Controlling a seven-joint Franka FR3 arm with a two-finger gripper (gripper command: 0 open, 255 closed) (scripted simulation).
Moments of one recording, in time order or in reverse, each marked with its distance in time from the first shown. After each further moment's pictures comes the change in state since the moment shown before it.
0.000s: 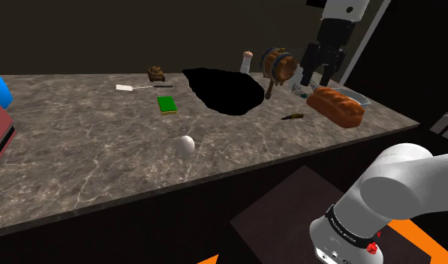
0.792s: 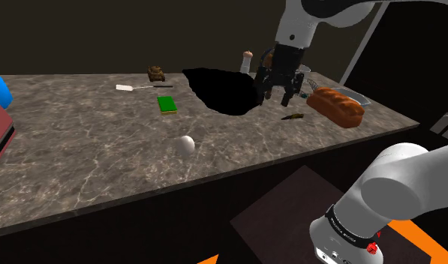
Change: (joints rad) arm 0.019 0.145 0.175 -0.093 0.155 0.259 0.275
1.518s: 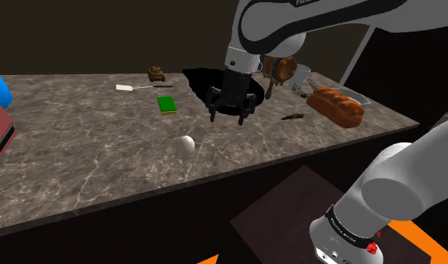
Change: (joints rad) arm 0.018 0.323 0.181 0.064 0.089 0.306 0.294
